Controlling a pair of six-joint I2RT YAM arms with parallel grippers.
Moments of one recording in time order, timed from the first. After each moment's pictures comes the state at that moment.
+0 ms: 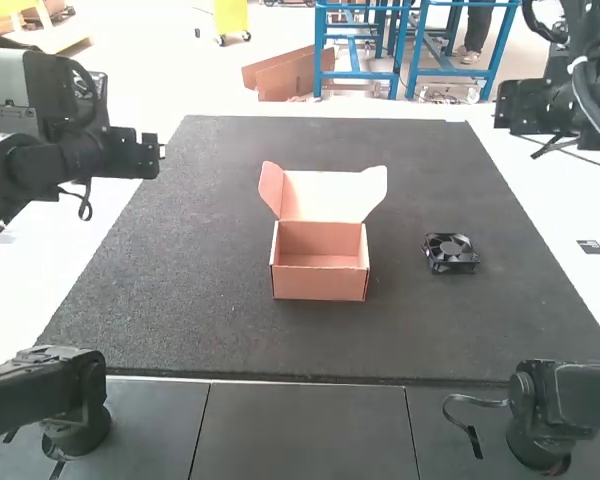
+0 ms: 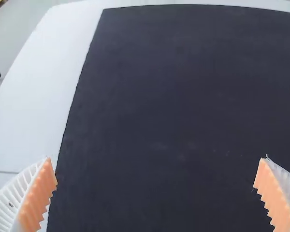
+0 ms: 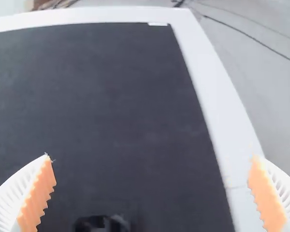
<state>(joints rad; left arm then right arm) -0.07 0.80 0.79 -0.40 -0.11 0.02 0.05 1.04 1.07 -0.49 0.17 -0.08</state>
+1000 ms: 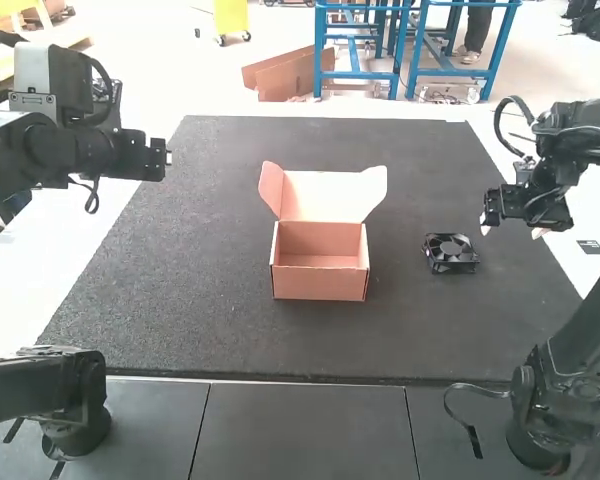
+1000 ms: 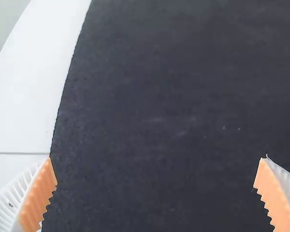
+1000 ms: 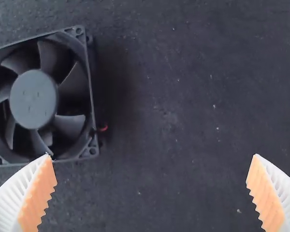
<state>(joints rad) -0.07 0.90 0.84 -0.46 -0.11 0.02 -0.17 1.63 1.11 -0.69 -0.02 -0.15</state>
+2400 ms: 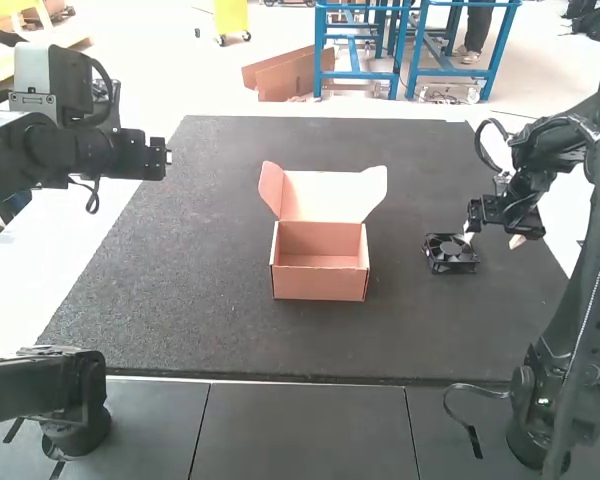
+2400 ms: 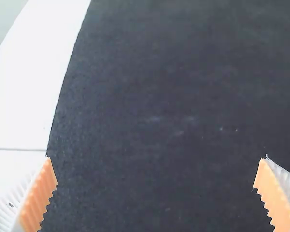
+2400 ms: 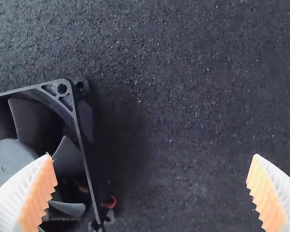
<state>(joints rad) -0.07 0.90 0.84 -0.46 -0.10 -0.01 -0.15 1.92 1.27 -0.66 -0.06 -0.12</state>
